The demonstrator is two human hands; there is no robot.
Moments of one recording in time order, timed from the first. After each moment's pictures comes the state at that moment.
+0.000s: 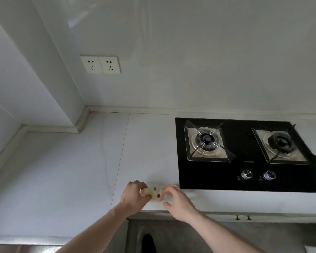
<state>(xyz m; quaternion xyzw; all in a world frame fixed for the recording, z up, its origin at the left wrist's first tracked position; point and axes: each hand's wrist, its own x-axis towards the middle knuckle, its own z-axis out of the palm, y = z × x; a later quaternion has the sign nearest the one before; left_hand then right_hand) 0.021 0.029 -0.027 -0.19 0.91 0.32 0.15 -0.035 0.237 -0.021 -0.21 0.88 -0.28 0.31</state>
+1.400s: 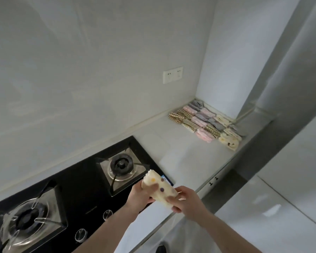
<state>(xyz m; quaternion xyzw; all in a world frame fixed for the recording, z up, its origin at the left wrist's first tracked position) -0.239 0.673 0.095 -0.08 0.67 0.68 0.28 -0.175 0.861 0.069 0.21 0.74 -0.63 0.13</state>
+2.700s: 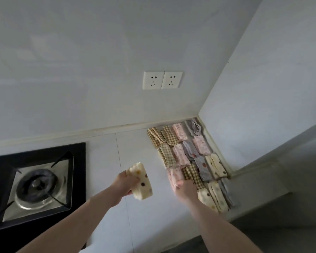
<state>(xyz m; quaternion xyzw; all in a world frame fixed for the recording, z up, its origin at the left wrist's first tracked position) -0.510 0.993 0.026 -0.26 0.64 0.67 0.28 -0.527 1.262 -0.053 0.16 0.95 -0.15 0.23</state>
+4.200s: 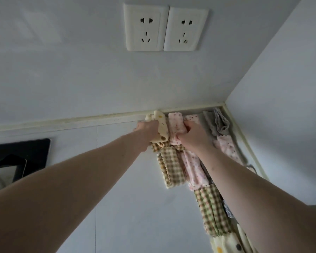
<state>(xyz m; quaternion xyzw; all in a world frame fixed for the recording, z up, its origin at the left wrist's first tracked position) -0.784 1.096 -0.057 -0.35 0.72 0.56 0.21 -0.779 1.261 -0.055 0.07 0.91 -0.37 0.15</state>
